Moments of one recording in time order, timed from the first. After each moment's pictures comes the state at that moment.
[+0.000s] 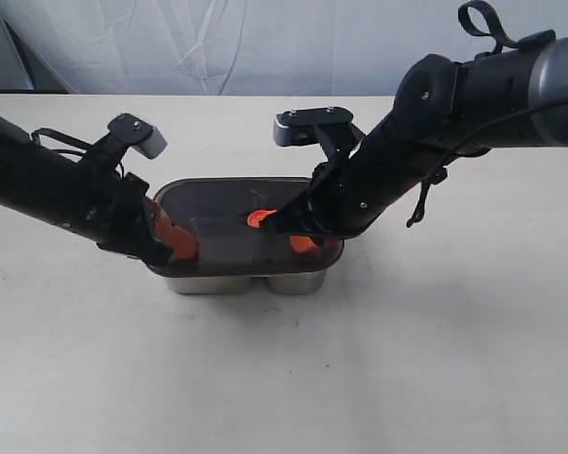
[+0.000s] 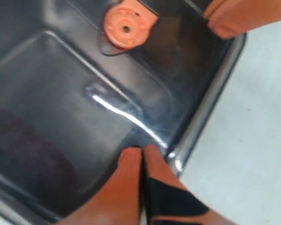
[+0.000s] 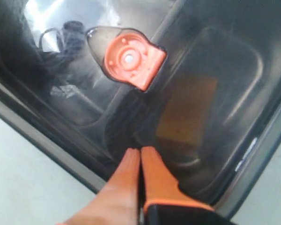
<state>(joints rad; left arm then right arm) -0.24 1.71 -0.86 -1.08 0.73 1.37 0.69 1.82 -1.11 0.57 0.59 -0.45</state>
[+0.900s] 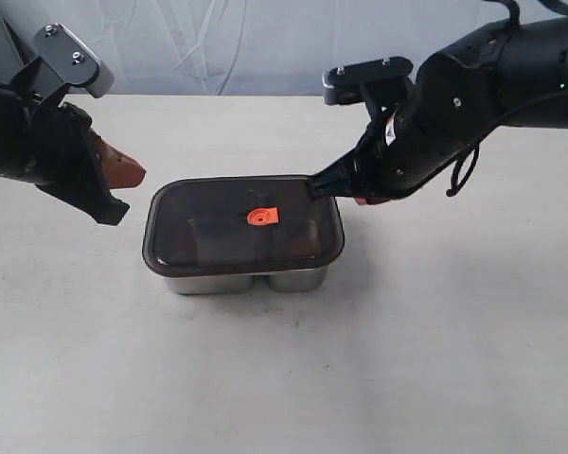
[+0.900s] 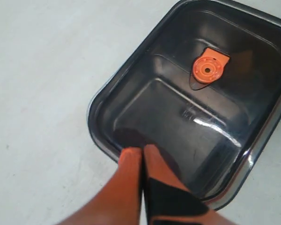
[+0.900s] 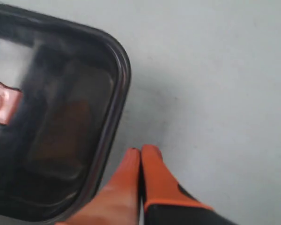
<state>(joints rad) -0.24 1.43 -0.86 -0.78 0.52 1.19 0.69 1.72 -1.11 -0.13 0.56 0.25</state>
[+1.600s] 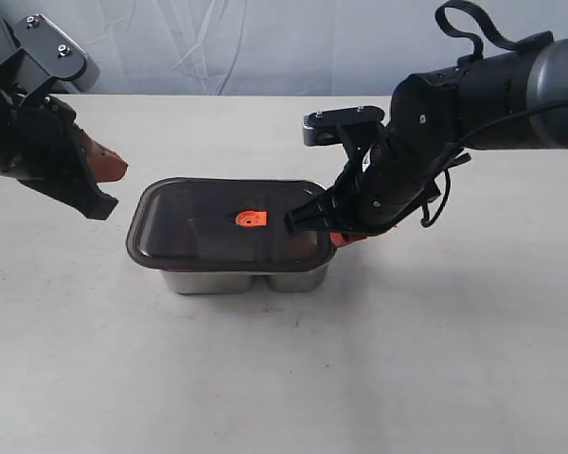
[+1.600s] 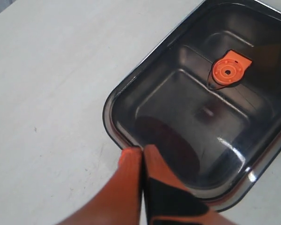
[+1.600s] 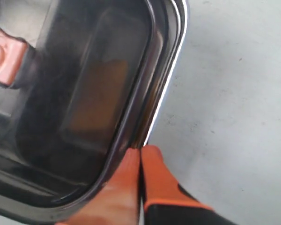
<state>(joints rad) -0.24 1.39 -0.86 -0.63 0.50 1.04 0.70 1.81 -1.11 0.14 0.58 0.05</state>
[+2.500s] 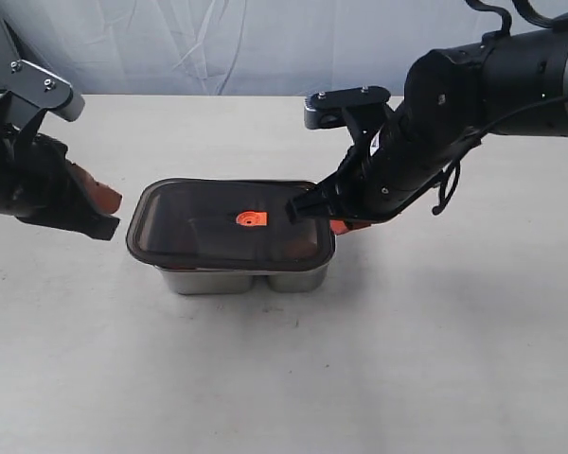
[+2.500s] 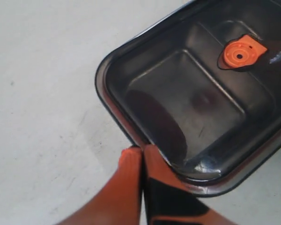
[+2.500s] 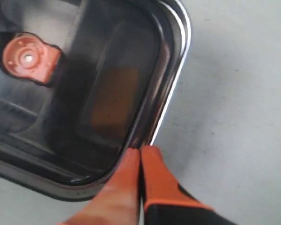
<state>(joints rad) -0.20 1.41 -0.74 -0.80 0.44 1.04 0.70 1.74 -1.11 0.16 0.61 0.01</state>
